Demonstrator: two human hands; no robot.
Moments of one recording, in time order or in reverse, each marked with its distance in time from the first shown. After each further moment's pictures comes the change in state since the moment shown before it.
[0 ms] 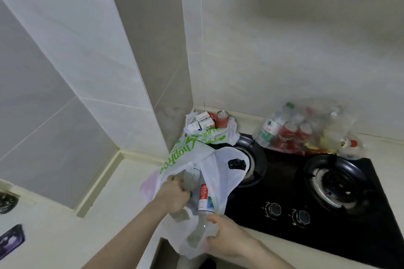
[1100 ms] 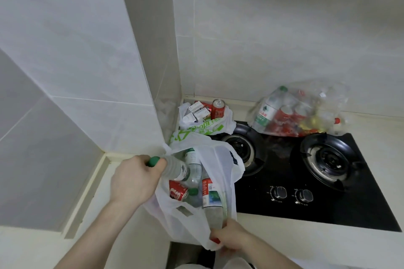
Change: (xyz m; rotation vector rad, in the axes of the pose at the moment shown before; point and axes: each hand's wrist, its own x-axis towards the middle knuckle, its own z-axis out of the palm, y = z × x) left_hand -0.020 -0.047 -0.106 -0.102 0.490 -0.014; right_hand 0.038 -0.027 0.050 0.486 0.005 0.510
